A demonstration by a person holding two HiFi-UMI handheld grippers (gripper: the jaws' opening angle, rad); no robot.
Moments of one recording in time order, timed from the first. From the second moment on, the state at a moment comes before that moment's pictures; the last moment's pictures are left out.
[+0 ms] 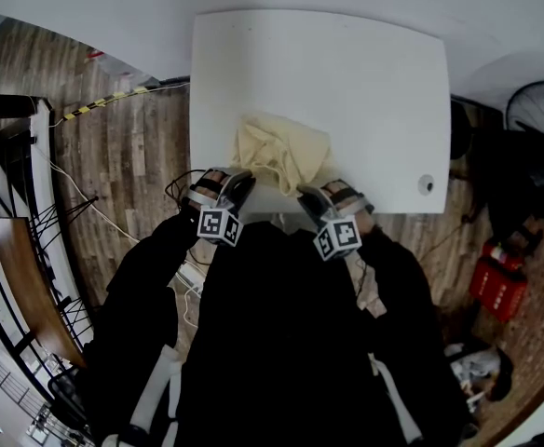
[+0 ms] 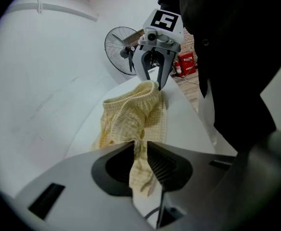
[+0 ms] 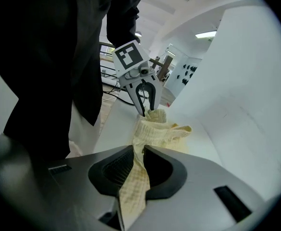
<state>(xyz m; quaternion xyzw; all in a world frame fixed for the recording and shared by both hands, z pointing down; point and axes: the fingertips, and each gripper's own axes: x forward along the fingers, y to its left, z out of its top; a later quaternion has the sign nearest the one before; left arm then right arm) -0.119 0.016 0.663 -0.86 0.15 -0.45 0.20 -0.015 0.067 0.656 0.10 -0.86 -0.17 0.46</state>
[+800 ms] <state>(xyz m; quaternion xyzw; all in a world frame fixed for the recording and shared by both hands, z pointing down) -0.108 -0.031 0.538 -0.89 0.29 -0.33 0.15 -0.018 0.018 0.532 0.26 -0.91 -0.04 0.33</state>
